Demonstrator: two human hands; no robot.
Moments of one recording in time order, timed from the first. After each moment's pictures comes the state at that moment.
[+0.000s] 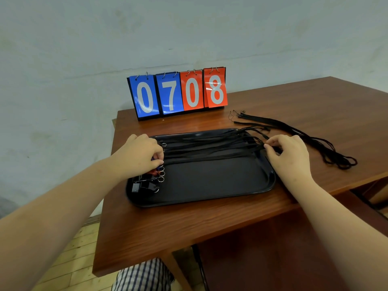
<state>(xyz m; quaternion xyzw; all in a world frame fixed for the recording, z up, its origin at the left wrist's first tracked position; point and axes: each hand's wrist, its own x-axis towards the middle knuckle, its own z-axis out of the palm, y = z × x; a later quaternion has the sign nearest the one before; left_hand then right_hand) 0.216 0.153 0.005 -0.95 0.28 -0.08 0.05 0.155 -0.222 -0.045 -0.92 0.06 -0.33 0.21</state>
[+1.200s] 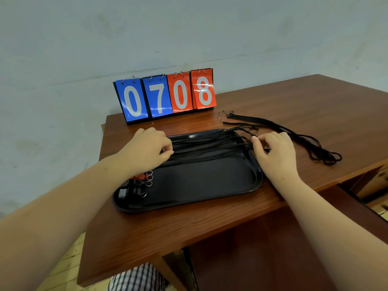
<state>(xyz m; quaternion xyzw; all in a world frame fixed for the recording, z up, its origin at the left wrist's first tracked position) 0.215 0.103 0.024 -0.94 0.32 -0.11 0.01 0.154 -0.221 -0.045 -0.89 0.04 -0.39 0.21</state>
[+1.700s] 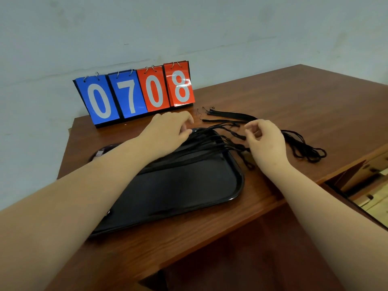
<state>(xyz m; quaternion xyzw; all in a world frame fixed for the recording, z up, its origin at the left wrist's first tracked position) 0.250 -0.009 0.032 -0.92 0.35 -0.10 -0.14 0.177 -0.254 -0.037 -0.88 0.11 -0.31 0.33</state>
